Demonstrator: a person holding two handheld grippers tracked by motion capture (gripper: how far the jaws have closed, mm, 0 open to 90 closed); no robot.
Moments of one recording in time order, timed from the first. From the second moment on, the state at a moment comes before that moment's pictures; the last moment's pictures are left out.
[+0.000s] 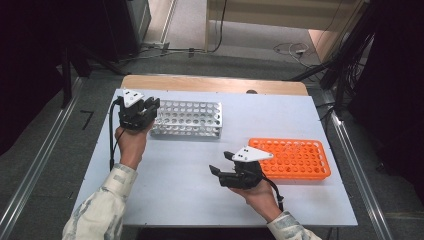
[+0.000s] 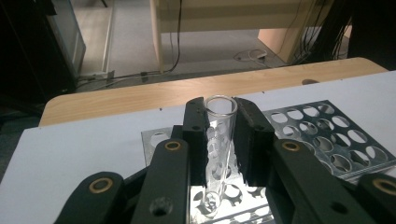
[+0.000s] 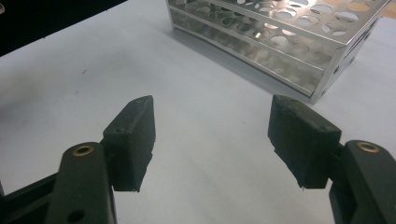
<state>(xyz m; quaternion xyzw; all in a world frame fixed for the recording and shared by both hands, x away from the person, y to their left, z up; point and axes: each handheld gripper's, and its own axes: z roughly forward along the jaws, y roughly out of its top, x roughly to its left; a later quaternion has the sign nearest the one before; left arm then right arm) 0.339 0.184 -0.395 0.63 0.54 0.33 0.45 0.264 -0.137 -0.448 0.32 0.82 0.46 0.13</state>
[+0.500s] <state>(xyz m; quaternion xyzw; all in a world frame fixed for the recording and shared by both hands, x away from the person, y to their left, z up) 0.342 0.182 -0.405 0.64 0.54 0.34 0.44 0.263 -0.137 -0.447 0.31 0.82 0.46 0.13</state>
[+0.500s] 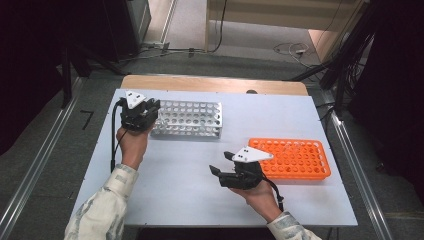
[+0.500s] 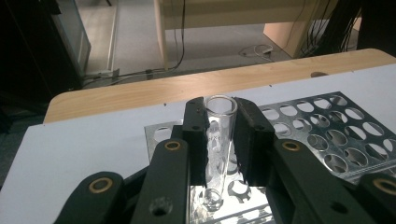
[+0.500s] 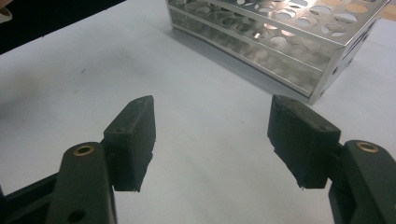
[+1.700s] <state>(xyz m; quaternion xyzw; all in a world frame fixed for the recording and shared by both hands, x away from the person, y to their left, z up) 0.342 0.175 -0.433 0.66 0.54 0.33 0.41 0.262 -0.136 -0.448 0.31 0.82 0.45 0.14</state>
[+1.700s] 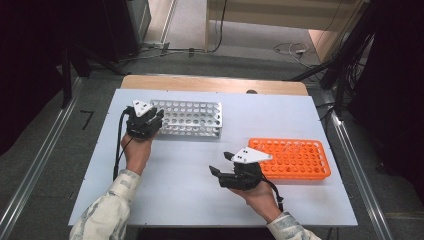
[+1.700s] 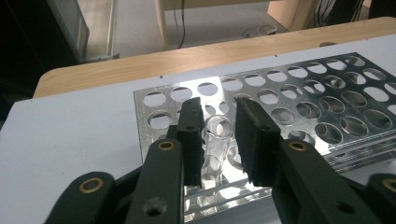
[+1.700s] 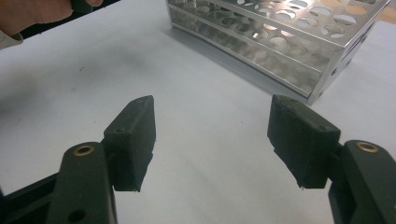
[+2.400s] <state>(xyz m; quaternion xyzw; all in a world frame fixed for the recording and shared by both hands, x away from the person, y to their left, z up) 0.306 0.150 -0.427 0.65 0.53 0.28 0.48 0.255 -0.159 -0.442 0.32 0.82 0.45 0.15</state>
